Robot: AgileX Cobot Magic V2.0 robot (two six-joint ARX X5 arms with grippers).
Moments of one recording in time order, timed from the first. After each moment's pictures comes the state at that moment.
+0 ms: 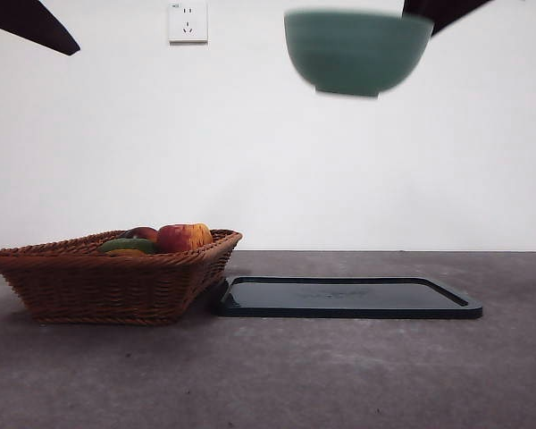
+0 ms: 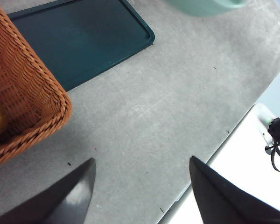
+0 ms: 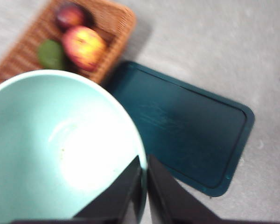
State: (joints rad) left arm -0.50 0.95 1.02 -0.83 0.45 -0.04; right arm 0.44 1.30 1.38 -0.85 -0.16 0.11
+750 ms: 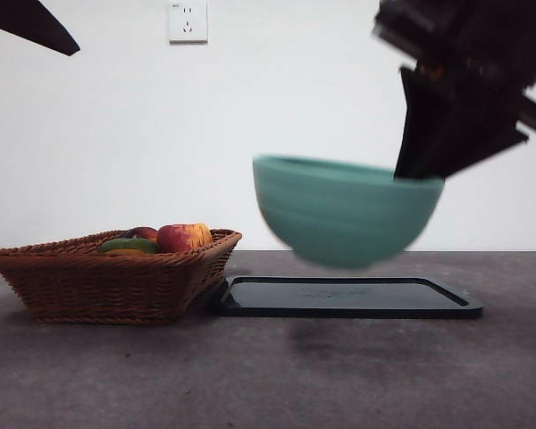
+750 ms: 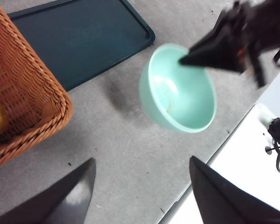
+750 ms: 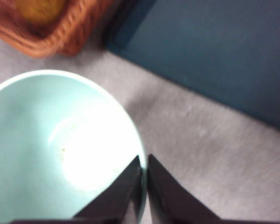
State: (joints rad) left arm -0.50 0.95 1.02 -0.83 0.45 -0.04; right arm 0.60 1.18 0.80 -0.49 -0.15 0.25
